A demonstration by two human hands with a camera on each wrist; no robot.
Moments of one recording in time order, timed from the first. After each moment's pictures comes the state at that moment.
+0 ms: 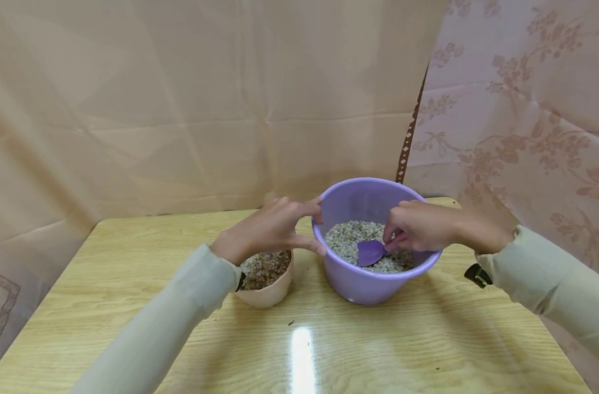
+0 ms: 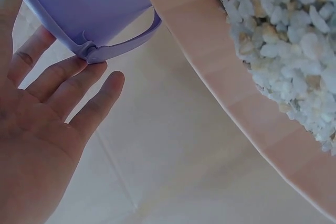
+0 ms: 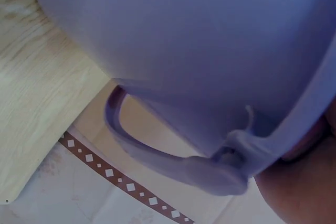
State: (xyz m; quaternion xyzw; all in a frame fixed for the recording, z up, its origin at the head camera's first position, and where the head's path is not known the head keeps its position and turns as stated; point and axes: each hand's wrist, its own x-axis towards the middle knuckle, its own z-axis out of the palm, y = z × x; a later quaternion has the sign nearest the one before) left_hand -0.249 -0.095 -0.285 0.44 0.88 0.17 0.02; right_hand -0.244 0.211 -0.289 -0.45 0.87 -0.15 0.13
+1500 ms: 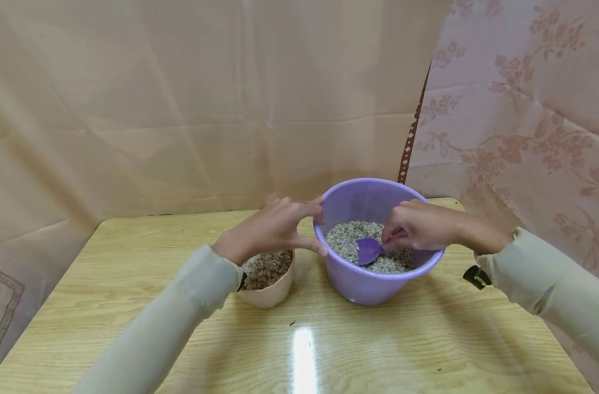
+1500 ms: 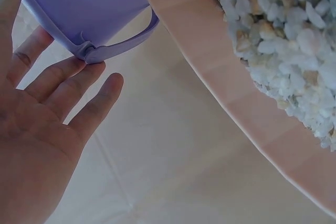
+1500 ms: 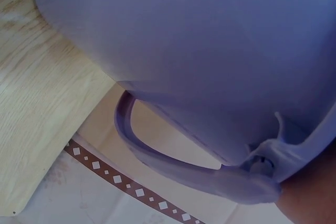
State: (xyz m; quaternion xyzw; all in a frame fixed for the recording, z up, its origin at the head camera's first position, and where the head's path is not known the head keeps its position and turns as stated) left_hand -0.250 -0.096 -0.282 0.44 0.88 0.16 0.02; right_hand -0.248 0.212 -0.299 -0.44 0.87 -0.19 0.13
